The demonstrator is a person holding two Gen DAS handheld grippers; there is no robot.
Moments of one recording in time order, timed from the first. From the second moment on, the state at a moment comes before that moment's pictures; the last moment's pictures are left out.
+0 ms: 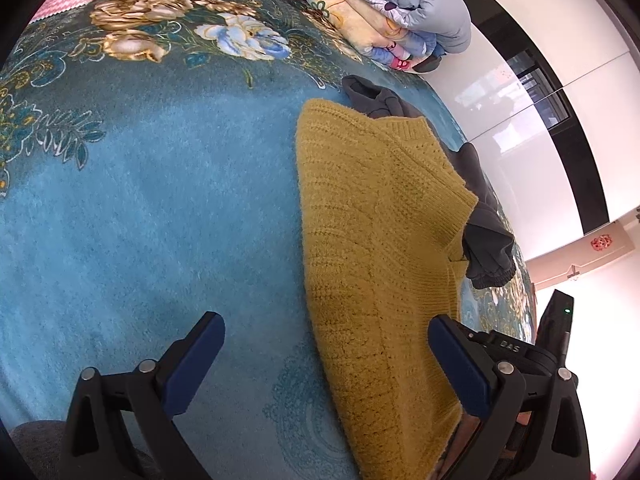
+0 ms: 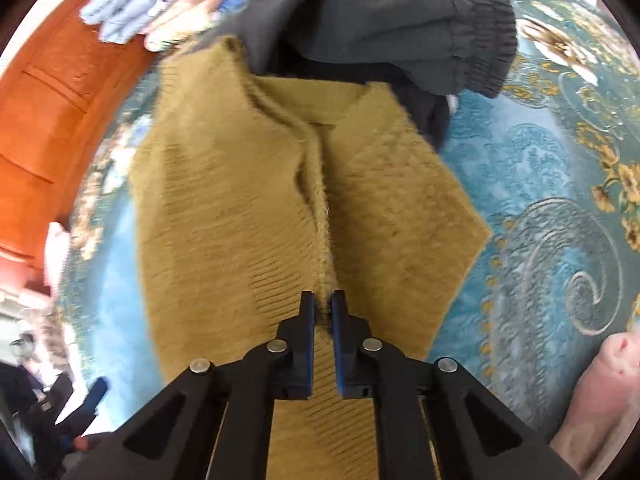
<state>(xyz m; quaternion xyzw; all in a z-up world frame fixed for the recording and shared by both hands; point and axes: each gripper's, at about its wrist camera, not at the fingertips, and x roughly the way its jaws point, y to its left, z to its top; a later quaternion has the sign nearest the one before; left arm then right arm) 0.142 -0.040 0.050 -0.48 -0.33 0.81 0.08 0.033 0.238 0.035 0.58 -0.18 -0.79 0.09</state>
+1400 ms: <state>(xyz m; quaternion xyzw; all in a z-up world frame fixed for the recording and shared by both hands) 0.090 0.011 0.090 -0.51 -0.15 0.83 0.17 0.112 0.222 0.043 0.52 -0.30 -0.80 0.09</state>
